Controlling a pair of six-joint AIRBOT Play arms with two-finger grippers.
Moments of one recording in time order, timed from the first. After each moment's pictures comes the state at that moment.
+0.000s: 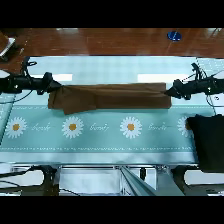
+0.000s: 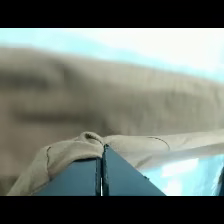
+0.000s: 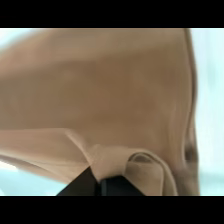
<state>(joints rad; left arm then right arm) 0.25 -1.51 1.16 0.69 -1.09 -1.26 -0.29 -1.57 1.20 -0.81 1.17 1.30</state>
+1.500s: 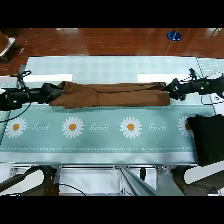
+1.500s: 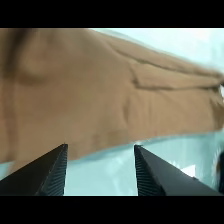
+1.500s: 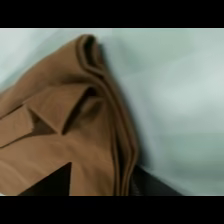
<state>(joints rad) 0.26 -1.23 0.80 0.52 -1.01 -1.00 -0.32 -1.79 1.27 -0.75 1.14 1.36</state>
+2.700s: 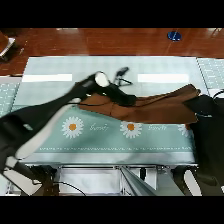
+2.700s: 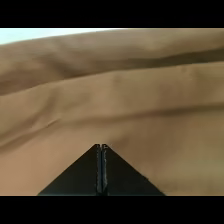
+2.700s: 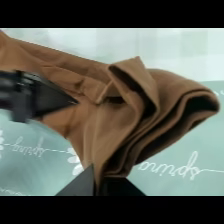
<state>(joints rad) -0.69 -1.83 1.53 0.82 -0.95 -1.44 -0.30 -0.63 0.88 -0.93 1.37 1.39</state>
